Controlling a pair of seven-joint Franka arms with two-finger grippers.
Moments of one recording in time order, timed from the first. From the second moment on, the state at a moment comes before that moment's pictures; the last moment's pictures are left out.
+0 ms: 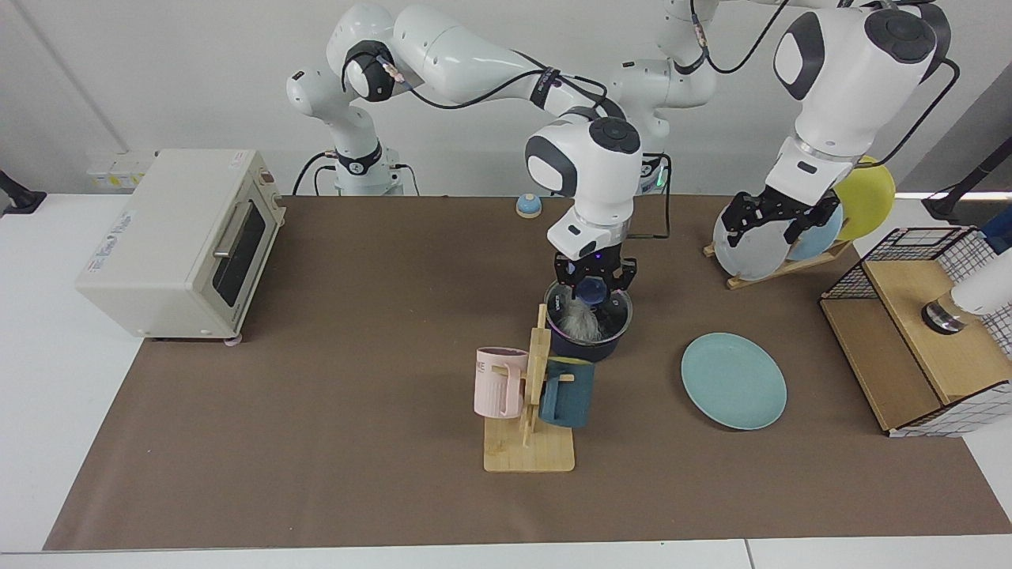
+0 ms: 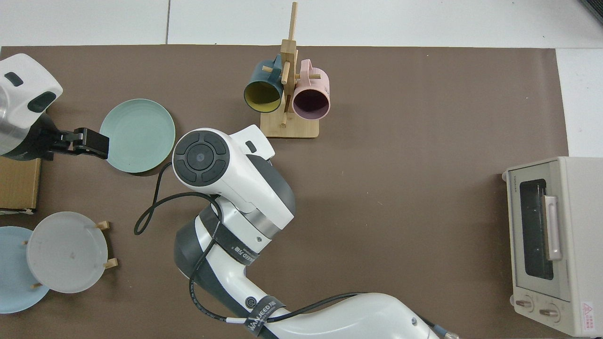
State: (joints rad) left arm -0.07 0.09 0.01 -1.54 0.03 1.61 -0.05; right arm 0.75 0.76 -0.03 -0.99 -0.01 1.85 0.95
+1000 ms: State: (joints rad) left arm -0.07 0.09 0.00 -1.54 0.03 1.60 -0.05; right arm 0.75 0.76 -0.03 -1.00 -0.01 1.85 0.94
